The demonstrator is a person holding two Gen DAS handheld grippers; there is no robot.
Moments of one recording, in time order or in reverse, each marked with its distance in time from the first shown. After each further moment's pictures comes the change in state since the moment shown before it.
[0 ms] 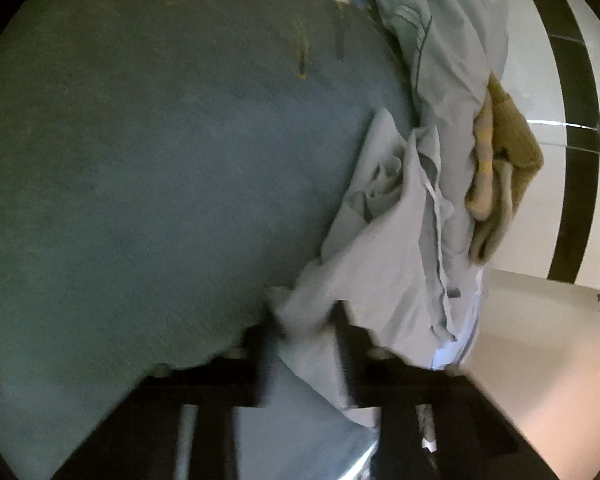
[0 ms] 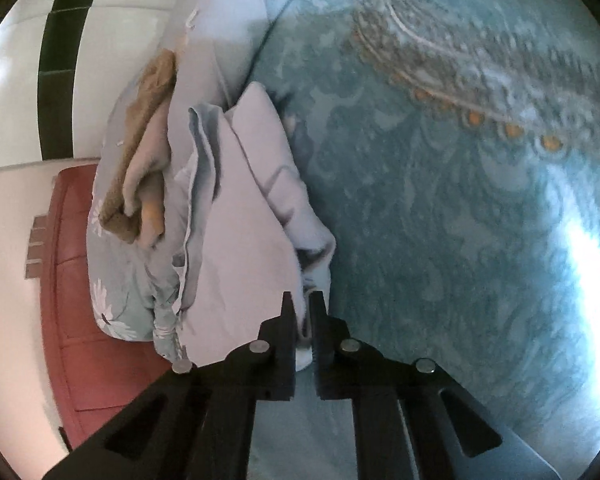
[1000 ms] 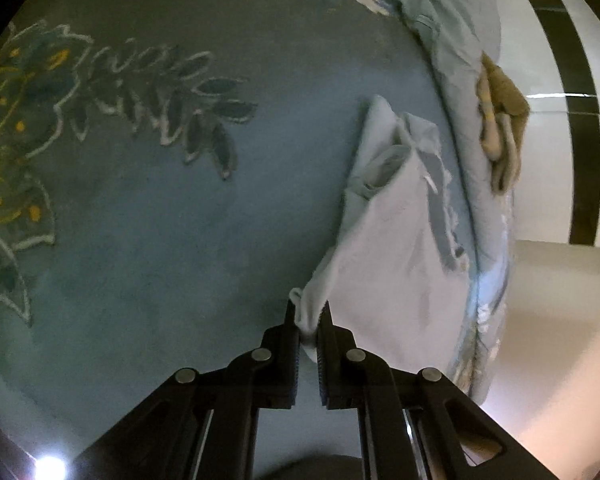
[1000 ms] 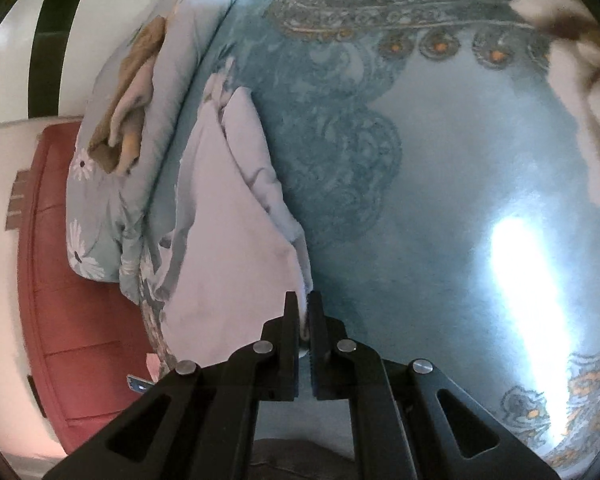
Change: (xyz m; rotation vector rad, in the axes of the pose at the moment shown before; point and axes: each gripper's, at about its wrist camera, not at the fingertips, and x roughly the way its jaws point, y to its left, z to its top) left arm -0.099 0.089 -0.093 0.112 0.011 0.064; right arm -0.066 -0.050 -0.083 -0.073 0.108 -0.112
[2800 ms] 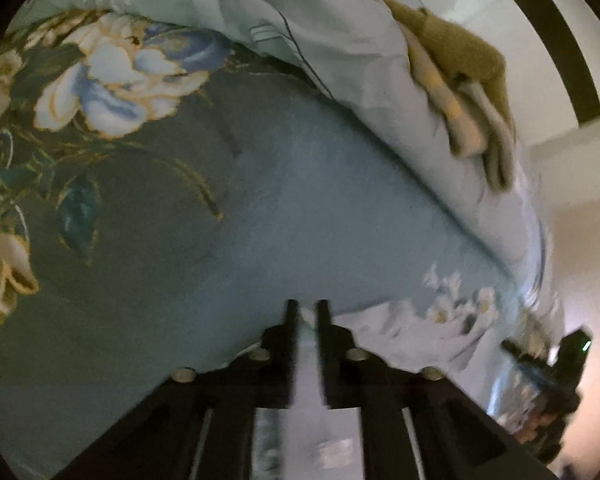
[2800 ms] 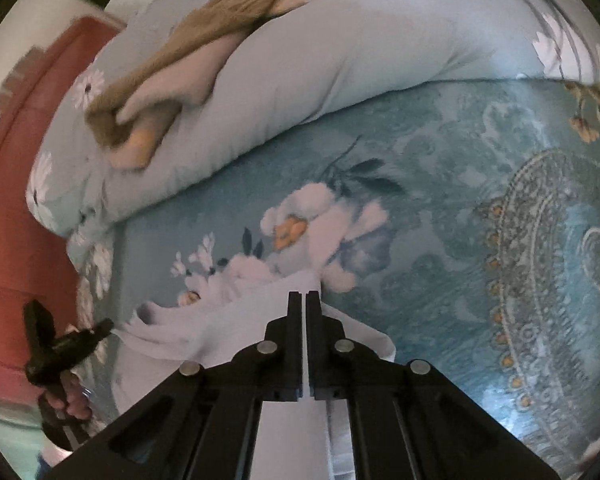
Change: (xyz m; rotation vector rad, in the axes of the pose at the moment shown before) left arm 0.082 -0.129 0.170 0.512 0.030 0.216; right arm 0.076 0.128 0.144 -0.500 -0.015 -0.200
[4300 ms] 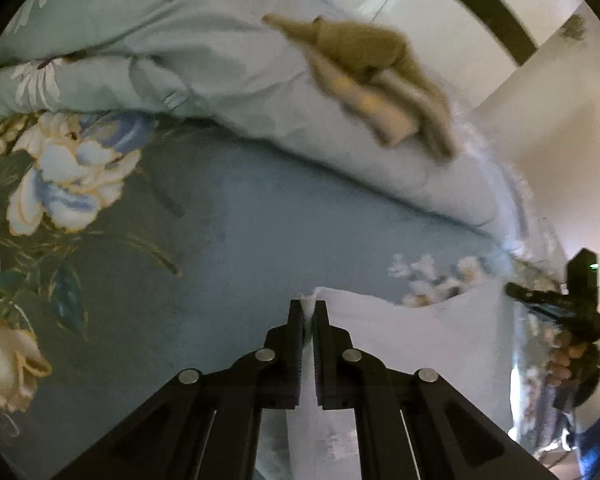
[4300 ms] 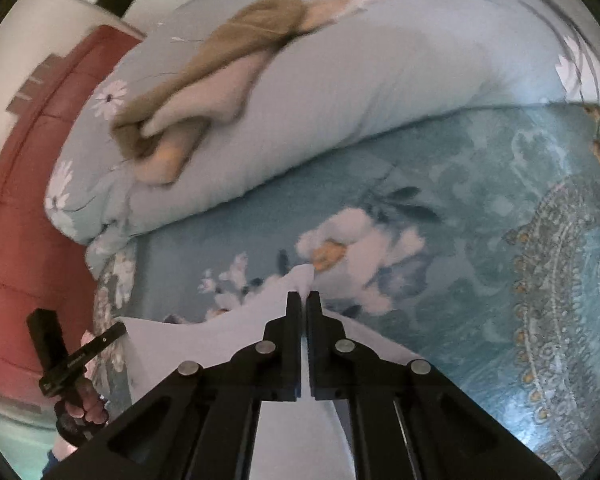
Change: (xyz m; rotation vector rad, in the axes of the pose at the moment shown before) left arm -0.014 -0.033 0.009 0.245 -0.092 -0.029; right arm -0.005 0.013 0.009 0.005 -0.044 0.075
